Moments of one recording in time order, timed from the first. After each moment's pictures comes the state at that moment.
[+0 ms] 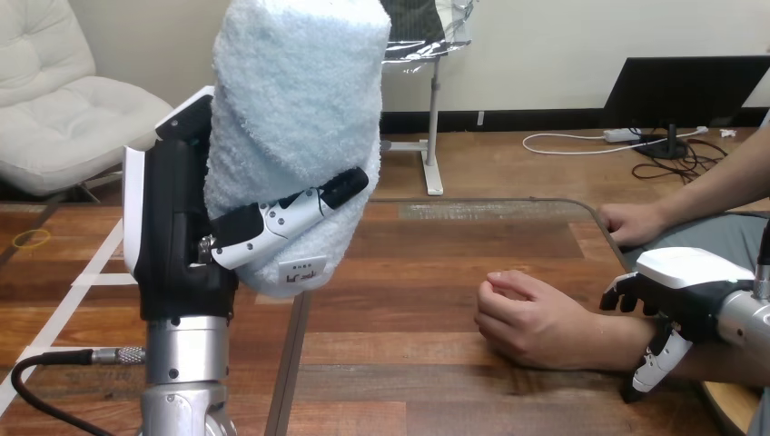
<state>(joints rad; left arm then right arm) 0.07 -0.03 -0.03 -0.31 0.04 -0.32 0.07 -0.42 -0.79 0.32 0.63 -0.75 -0.21 0.32</state>
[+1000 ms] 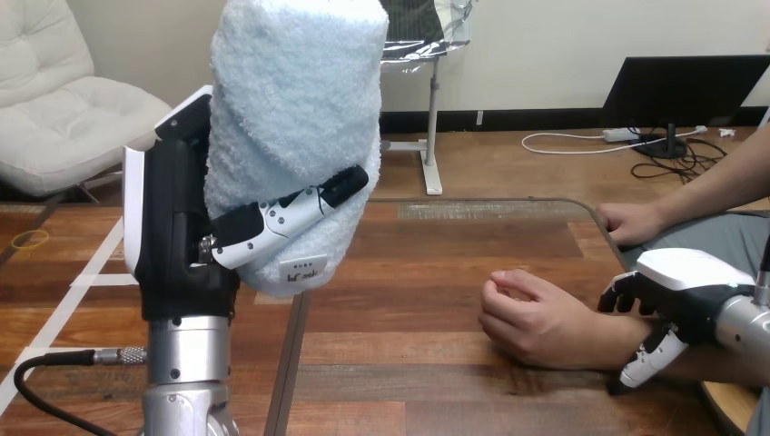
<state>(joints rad) 0.07 -0.04 -0.03 -0.31 0.04 -0.32 0.06 -0.40 -0.77 0.32 0.63 -0.71 -0.20 0.27</state>
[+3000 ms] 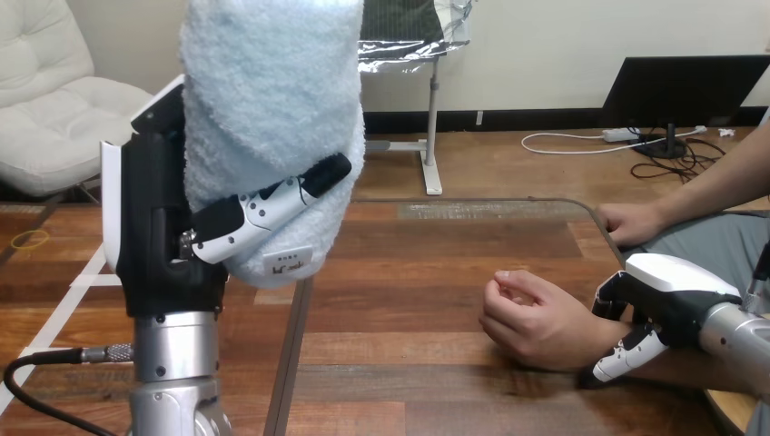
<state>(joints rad) 0.05 -0.04 0.01 -0.31 -0.01 -0.35 0.05 -0.37 -0.73 0.30 0.60 -0.59 -0.16 0.32</state>
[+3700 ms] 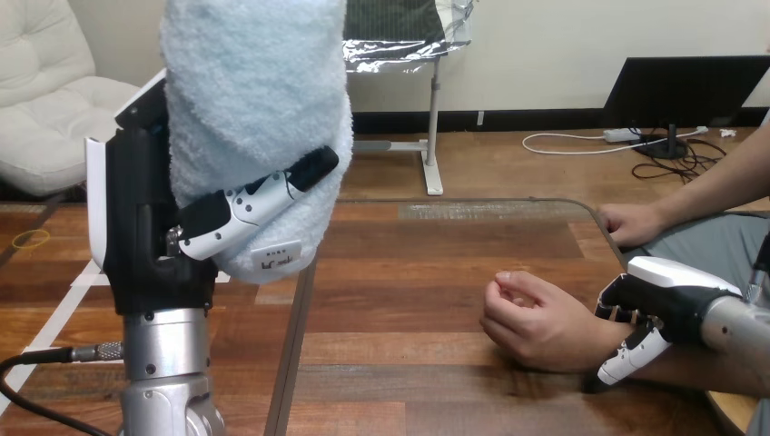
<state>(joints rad) 0.04 -0.04 0.02 -0.31 -0.03 -0.36 0.04 -0.41 -0.74 0.30 0.57 -0.55 -0.07 0.47</state>
